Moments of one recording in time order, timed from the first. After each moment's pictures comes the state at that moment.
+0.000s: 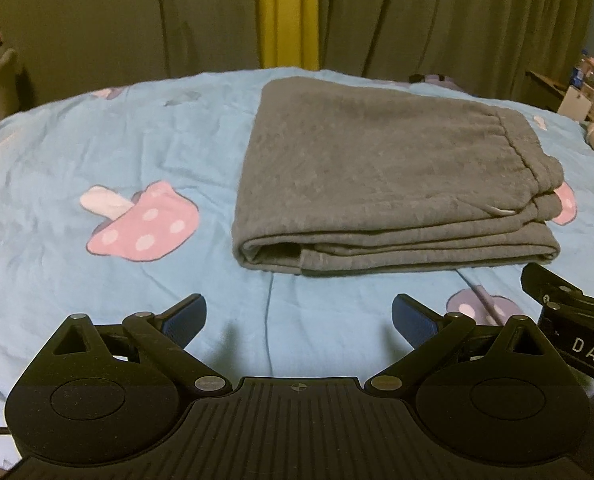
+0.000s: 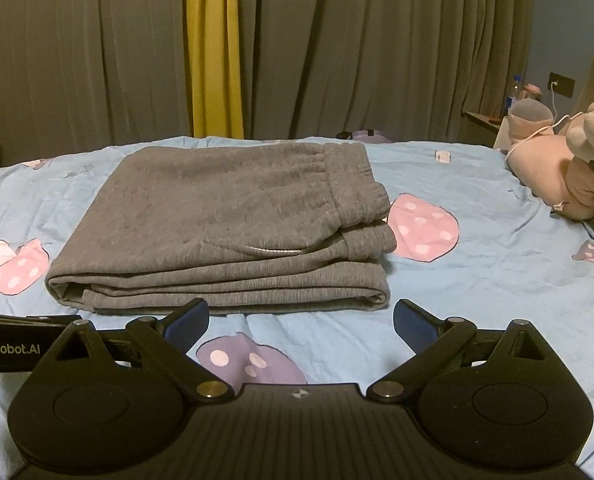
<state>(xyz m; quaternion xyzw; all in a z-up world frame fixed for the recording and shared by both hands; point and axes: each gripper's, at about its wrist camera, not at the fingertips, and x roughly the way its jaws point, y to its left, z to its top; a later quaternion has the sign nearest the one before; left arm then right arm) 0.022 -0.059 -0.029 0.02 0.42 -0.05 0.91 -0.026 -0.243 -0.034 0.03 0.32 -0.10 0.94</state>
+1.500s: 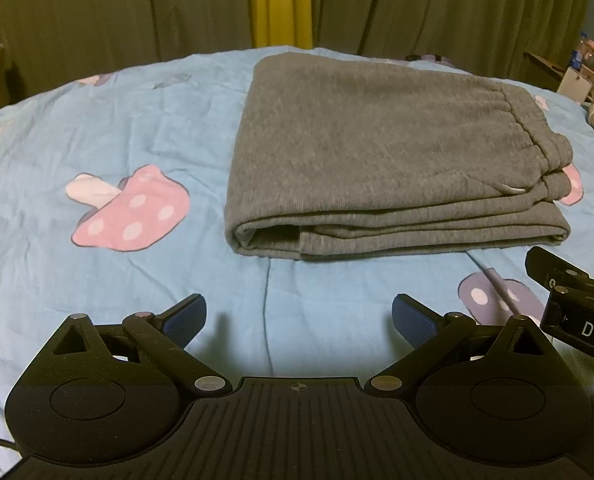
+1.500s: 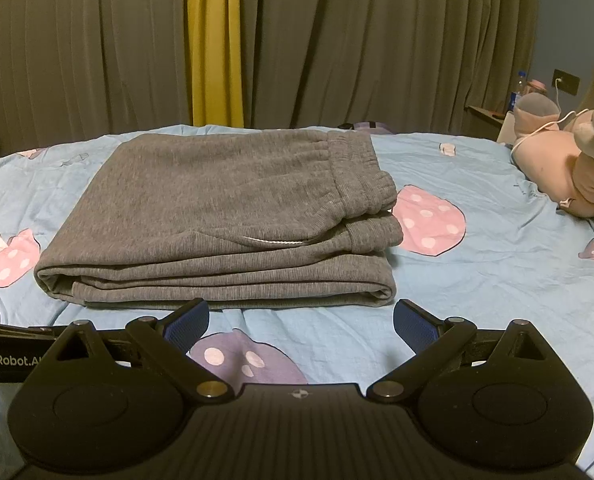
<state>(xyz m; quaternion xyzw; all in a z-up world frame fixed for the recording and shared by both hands) 0.031 -0.061 -0.045 0.03 0.44 -0.06 0.90 -0.019 -0.244 -0.043 0.02 0.33 -0.10 0.94</state>
